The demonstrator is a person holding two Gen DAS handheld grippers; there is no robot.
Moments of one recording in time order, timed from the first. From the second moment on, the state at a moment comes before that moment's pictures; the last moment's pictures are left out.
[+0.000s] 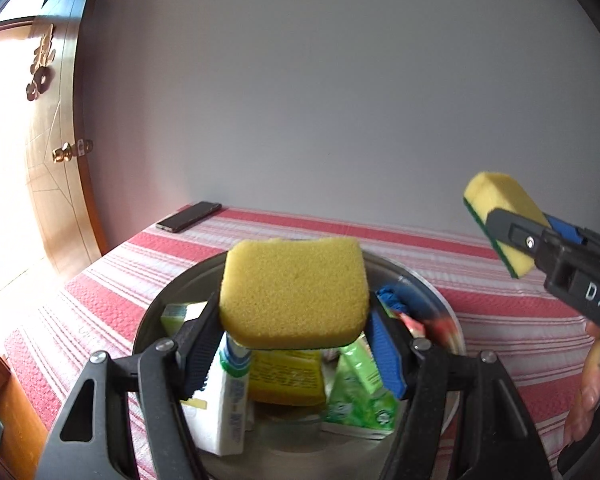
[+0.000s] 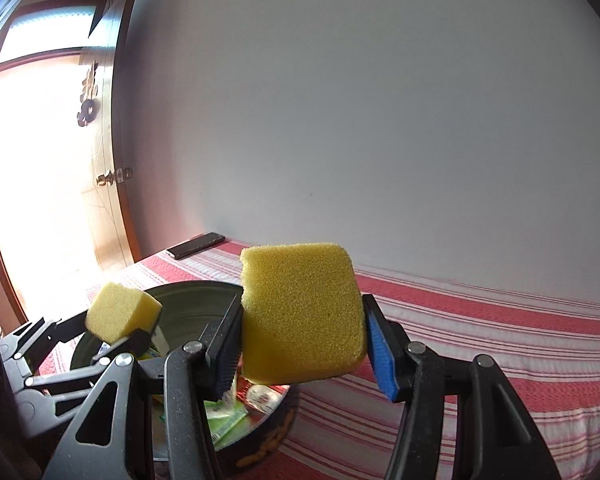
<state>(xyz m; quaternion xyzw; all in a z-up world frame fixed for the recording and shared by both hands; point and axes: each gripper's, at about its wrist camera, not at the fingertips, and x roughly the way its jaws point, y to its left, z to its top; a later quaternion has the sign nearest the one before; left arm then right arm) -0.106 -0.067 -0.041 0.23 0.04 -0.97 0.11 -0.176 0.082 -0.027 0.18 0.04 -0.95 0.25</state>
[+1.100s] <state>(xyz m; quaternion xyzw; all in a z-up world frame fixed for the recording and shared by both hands) -0.143 -0.077 -0.070 0.30 0.02 -0.95 0.10 -0.238 0.001 -0.067 0.28 0.09 -0.92 0.27</state>
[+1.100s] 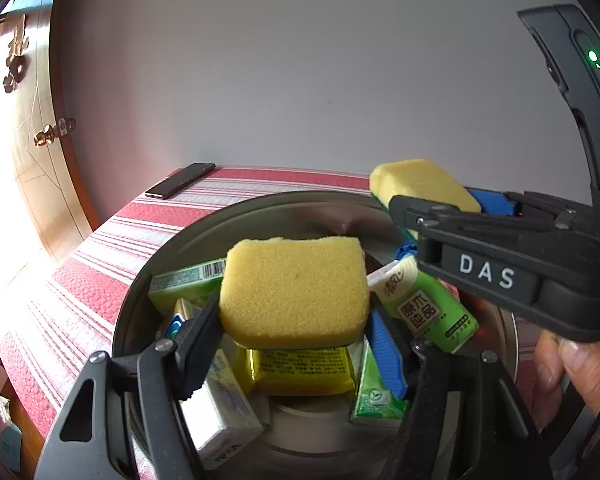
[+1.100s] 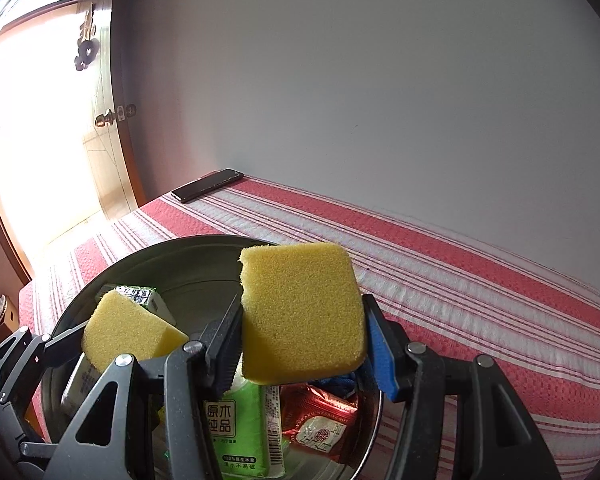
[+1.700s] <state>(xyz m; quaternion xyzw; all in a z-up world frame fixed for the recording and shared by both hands) -0.124 -0.075 -0.057 0.26 0.01 -0.96 0.11 -0.224 0.027 -0.069 0.26 0.04 -0.93 0.26</state>
